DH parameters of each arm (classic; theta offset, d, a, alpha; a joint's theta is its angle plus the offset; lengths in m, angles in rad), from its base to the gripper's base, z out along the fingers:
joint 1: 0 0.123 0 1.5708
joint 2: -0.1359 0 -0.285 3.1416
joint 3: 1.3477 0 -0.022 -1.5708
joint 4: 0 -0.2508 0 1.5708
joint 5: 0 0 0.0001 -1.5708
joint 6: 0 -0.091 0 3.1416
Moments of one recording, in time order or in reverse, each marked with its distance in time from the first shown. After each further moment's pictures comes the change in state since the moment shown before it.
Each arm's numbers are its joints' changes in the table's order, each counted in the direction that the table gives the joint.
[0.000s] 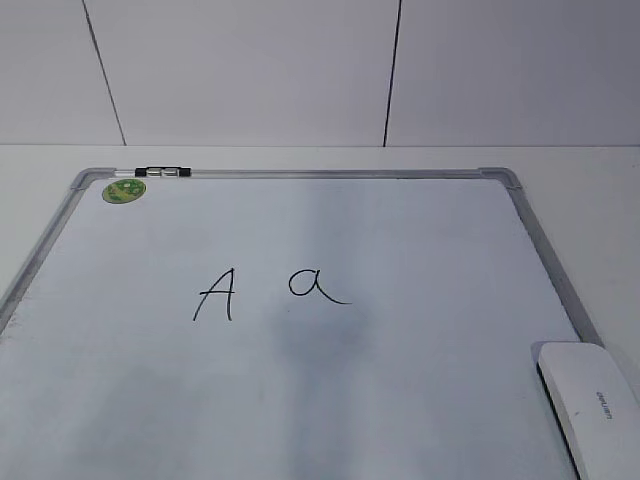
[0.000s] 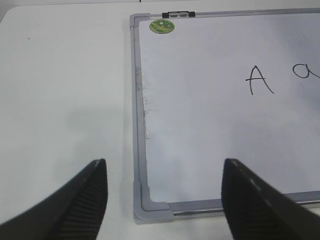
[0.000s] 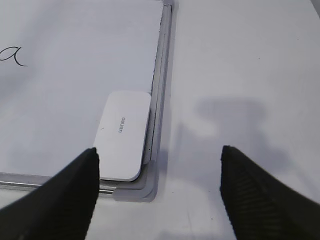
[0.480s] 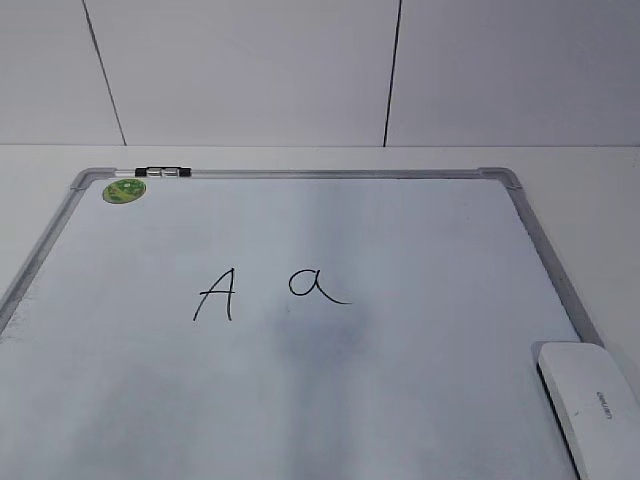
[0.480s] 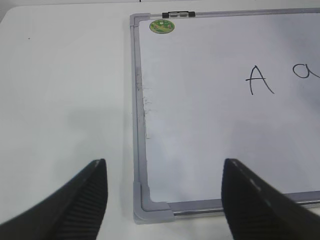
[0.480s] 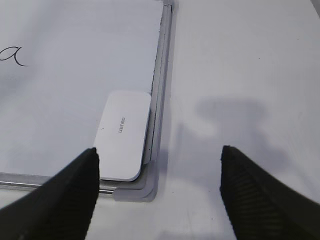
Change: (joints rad) left arm 0.000 0.000 0.000 0.000 0.000 0.000; right arm 0.000 0.000 0.000 0.000 0.000 0.000
